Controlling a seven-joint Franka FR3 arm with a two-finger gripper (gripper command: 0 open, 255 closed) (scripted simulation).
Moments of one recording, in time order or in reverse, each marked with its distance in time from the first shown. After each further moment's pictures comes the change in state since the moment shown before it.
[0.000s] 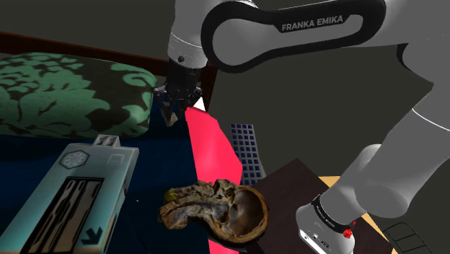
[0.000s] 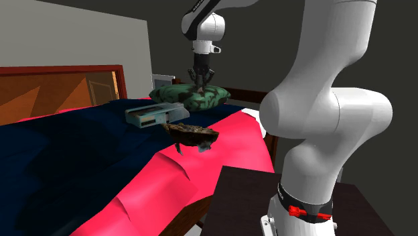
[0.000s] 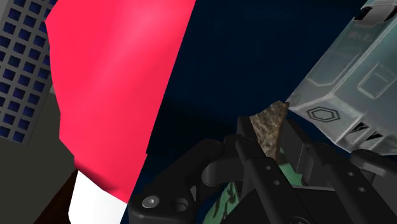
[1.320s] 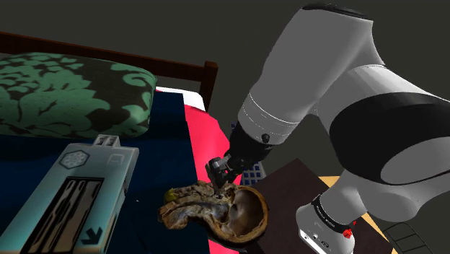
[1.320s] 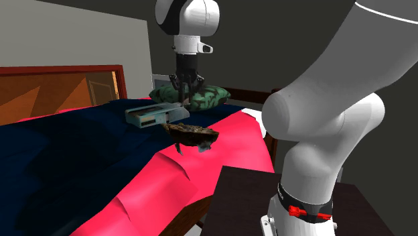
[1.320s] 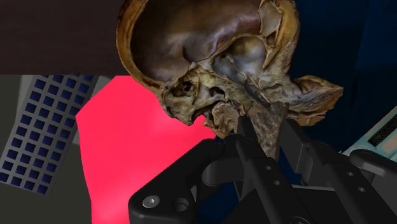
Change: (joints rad) arm 0.195 -0.572 0.088 -0.530 0.314 0.019 0.095
